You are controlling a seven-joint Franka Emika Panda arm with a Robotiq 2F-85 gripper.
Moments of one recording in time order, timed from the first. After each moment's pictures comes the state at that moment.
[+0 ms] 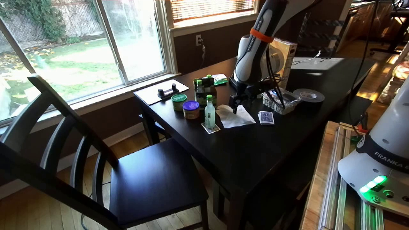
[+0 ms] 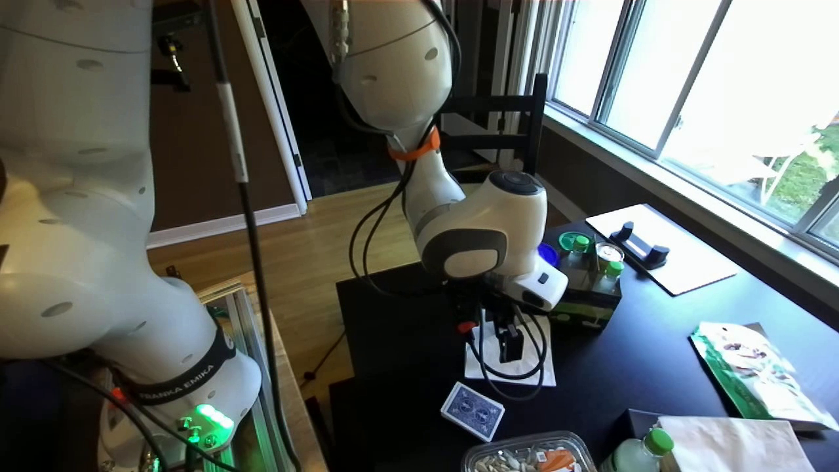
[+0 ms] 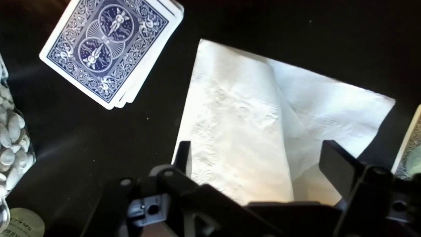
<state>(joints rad) -0.15 0.46 -0.14 -2.42 0.05 2.92 0.09</state>
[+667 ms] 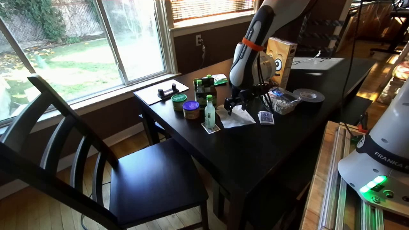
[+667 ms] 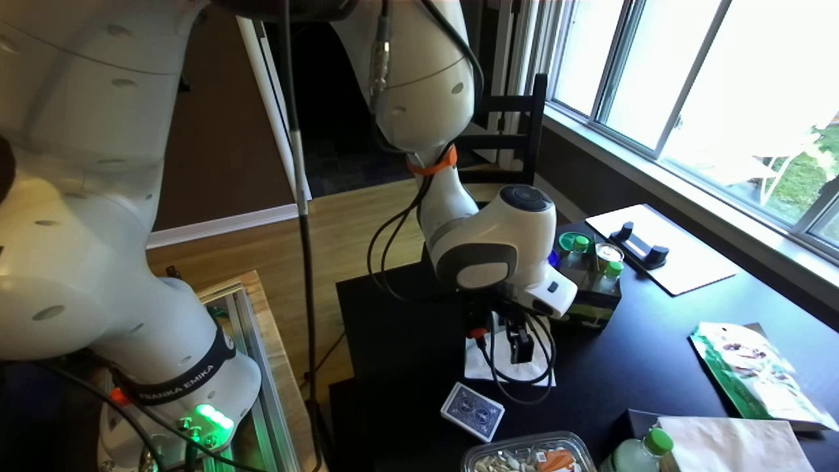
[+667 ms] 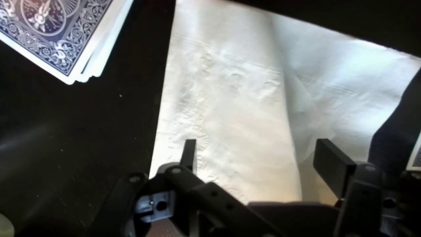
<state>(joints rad) -0.19 0.57 -0.09 -2.32 0.09 2.97 0.09</state>
